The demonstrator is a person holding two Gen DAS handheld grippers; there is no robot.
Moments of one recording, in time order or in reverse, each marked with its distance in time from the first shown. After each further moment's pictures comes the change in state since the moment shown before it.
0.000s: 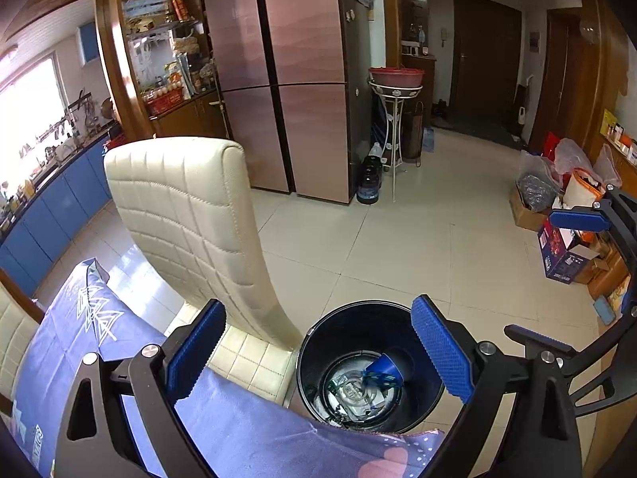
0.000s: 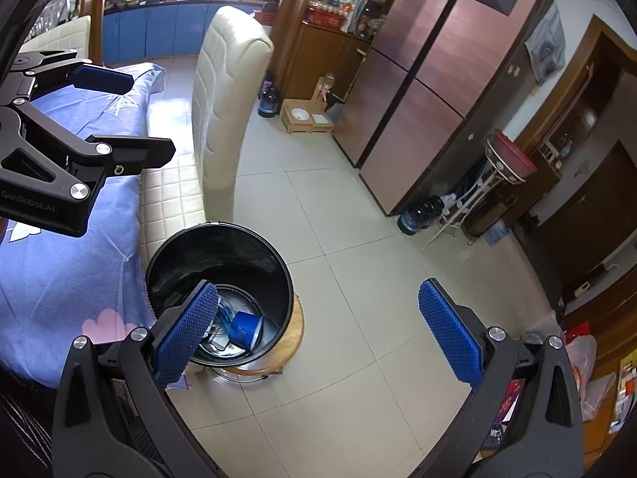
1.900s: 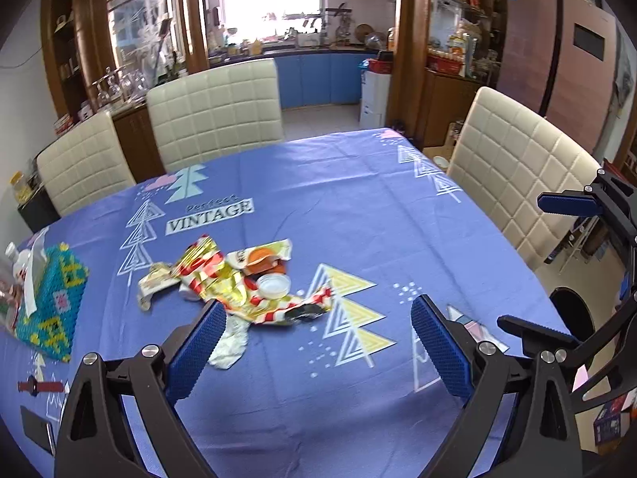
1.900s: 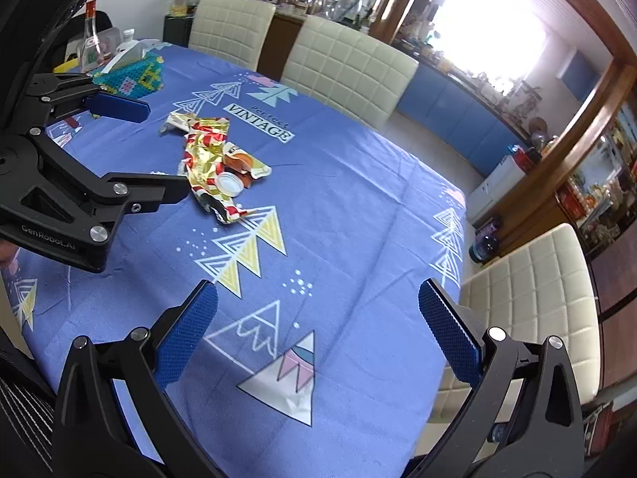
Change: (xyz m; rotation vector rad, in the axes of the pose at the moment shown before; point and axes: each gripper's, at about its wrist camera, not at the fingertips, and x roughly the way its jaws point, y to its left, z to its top) left arm -0.219 0.277 -0.270 -0.677 0.101 0.571; right arm -0.079 0.403 0.128 -0.714 -0.275 0.582
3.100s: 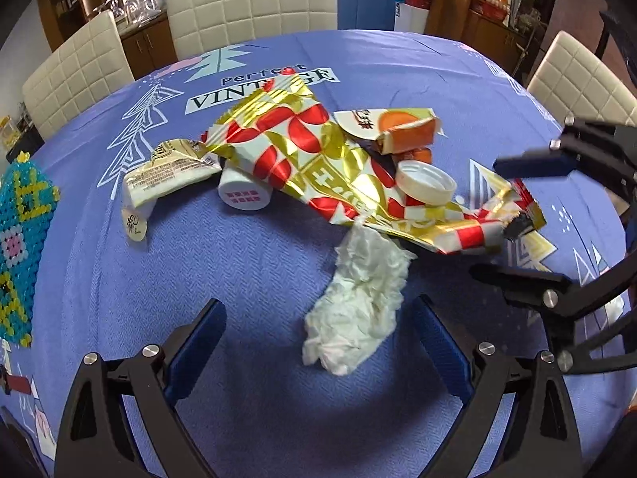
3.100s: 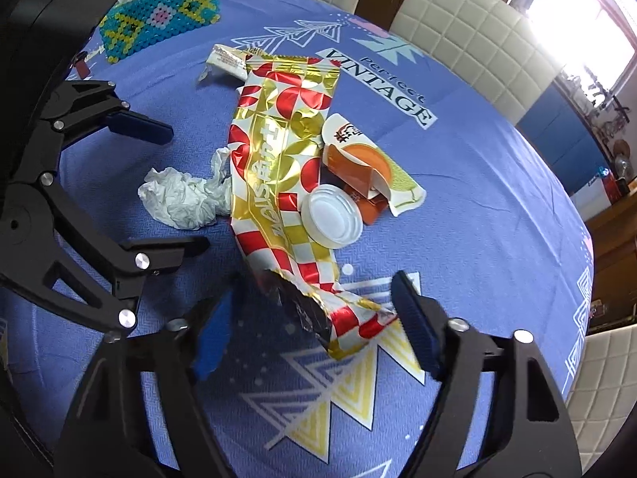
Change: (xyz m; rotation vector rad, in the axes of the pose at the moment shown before) left arm 0.147 0.112 -0.062 -0.054 0.243 0.000; right arm 0.191 0.095 0.064 -0.163 0.148 0.243
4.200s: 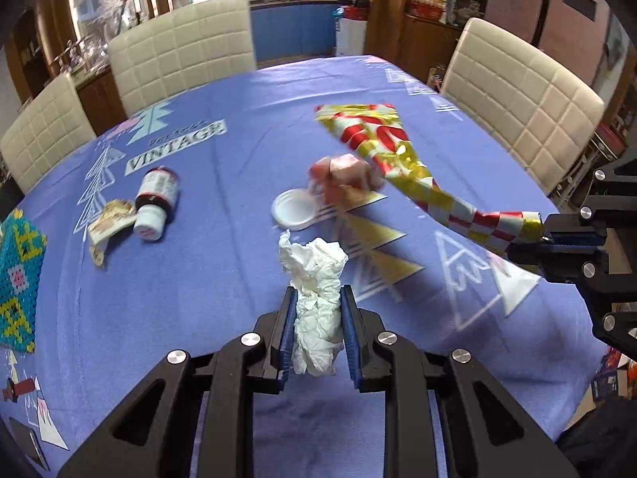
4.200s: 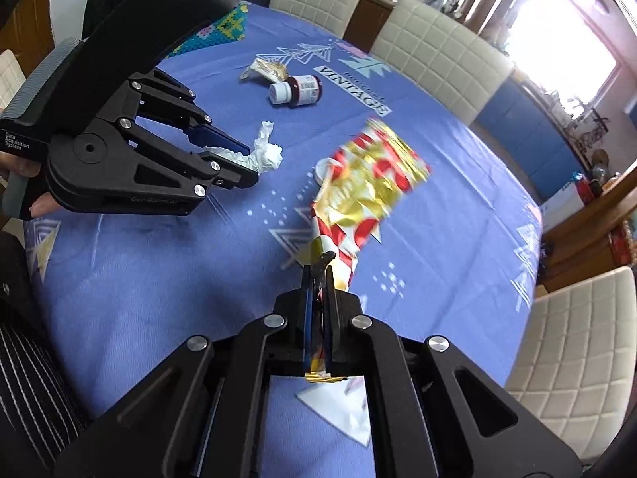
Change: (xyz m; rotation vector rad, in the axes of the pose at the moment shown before) left arm -0.080 -0.113 -0.015 0.163 -0.078 -0.094; right arm -0.144 0.008 -0.115 -0.001 -0.086 -0.097
